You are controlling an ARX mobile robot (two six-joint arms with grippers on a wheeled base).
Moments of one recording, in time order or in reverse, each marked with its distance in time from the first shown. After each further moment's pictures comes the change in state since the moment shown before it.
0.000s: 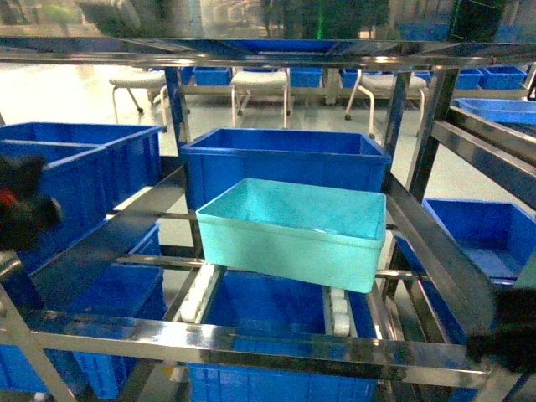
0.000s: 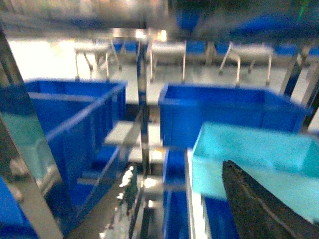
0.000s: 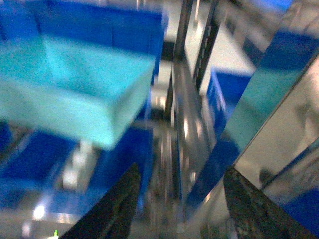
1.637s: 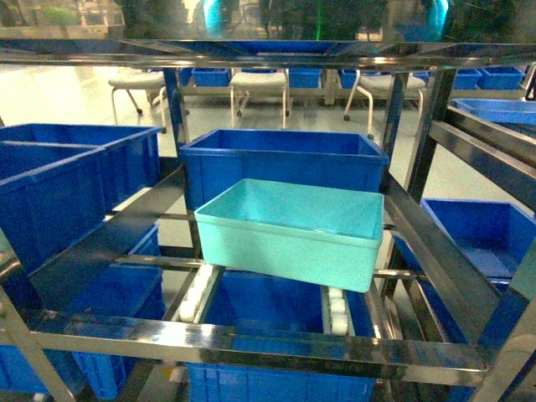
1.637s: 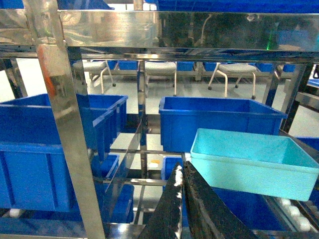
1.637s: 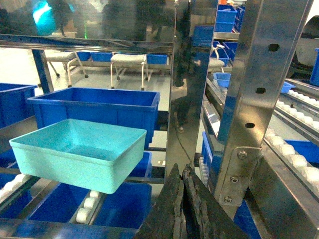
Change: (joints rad) left arm 0.222 -0.971 -0.243 -0.654 0.251 0.019; right arm -0.260 -1.222 -0.332 -0.512 -0.266 -0.022
